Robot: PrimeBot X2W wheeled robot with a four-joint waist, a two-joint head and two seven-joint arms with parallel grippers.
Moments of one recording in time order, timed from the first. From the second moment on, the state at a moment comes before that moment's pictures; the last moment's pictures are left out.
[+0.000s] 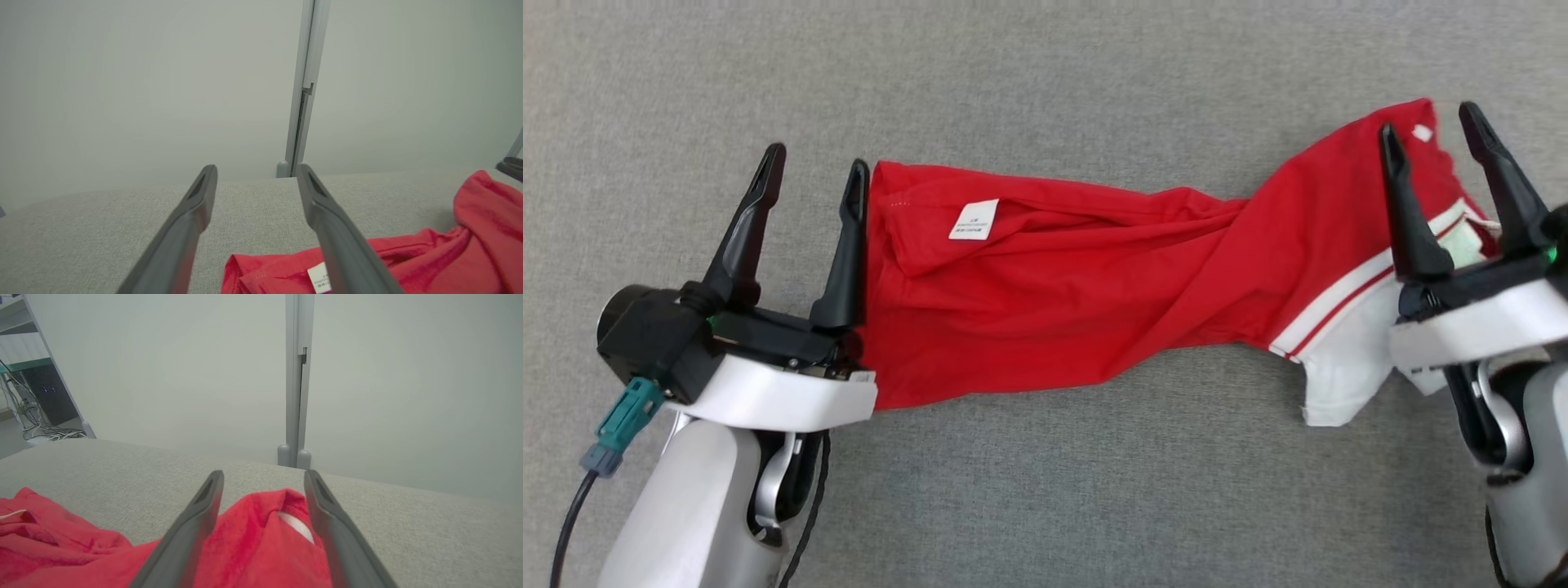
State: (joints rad) left arm -0.36 0.23 -0.27 -0.01 -0.40 0.01 -0.26; right arm -0.43 -0.27 0.14 0.05 0.24 0.13 -0.03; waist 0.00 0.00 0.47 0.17
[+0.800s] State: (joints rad) left arm -0.05 0.23 -0.17 0.02 -0.39 0.03 -0.26; right arm 0.06 -0.14 0.01 -0.20 0.20 0.13 -0.02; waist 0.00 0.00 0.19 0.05
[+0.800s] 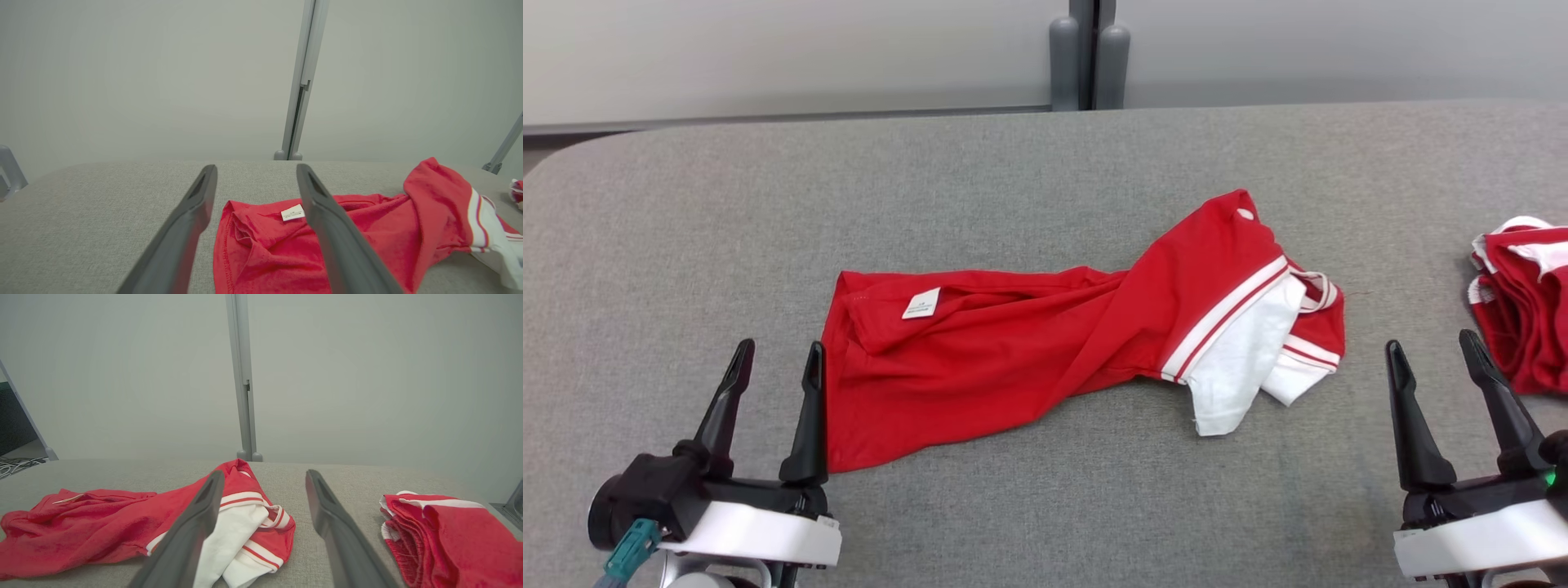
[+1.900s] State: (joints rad) left arm -0.09 0.18 -0.23 0.42 -0.53 -0.06 -0.14; right arm 0.06 -0.12 0.05 -0.20 0.20 0.13 0.01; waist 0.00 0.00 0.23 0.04
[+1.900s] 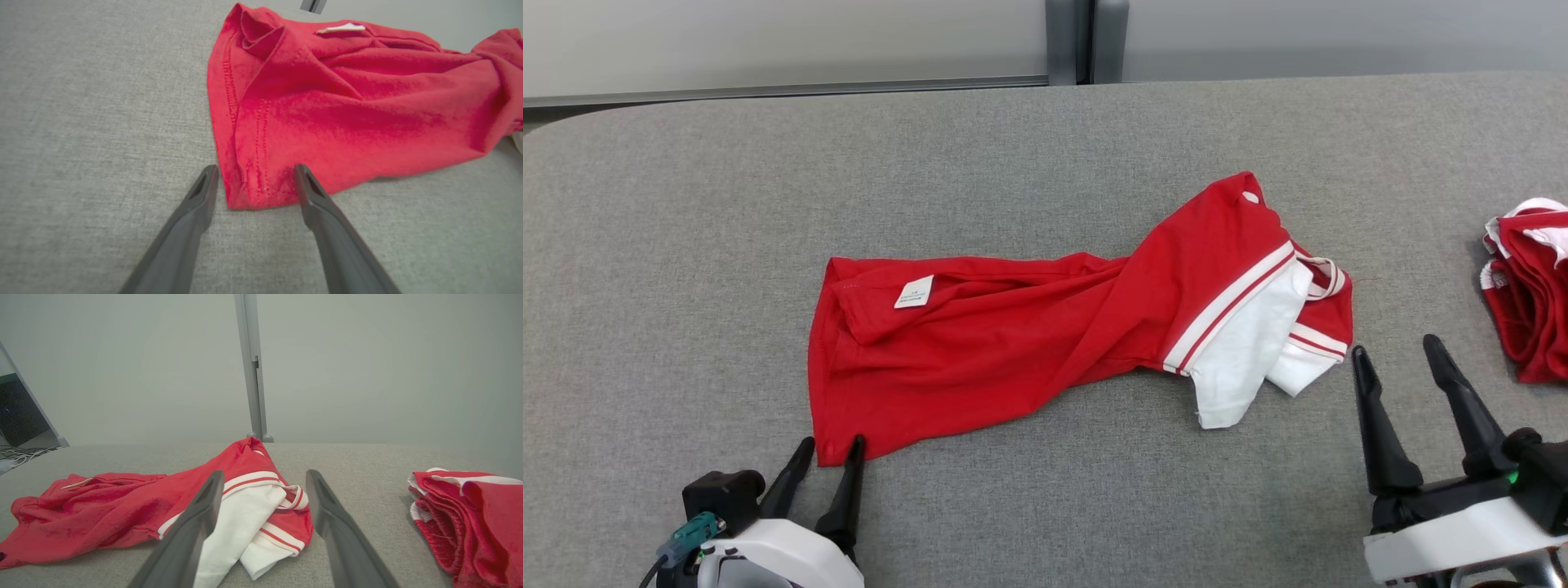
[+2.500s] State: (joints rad) left arm -0.23 0.16 -0.28 0.51 -0.53 -0.10 -0.20; right arm -0.07 -0.16 0.33 0.13 0.17 0.13 -0.01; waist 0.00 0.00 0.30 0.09
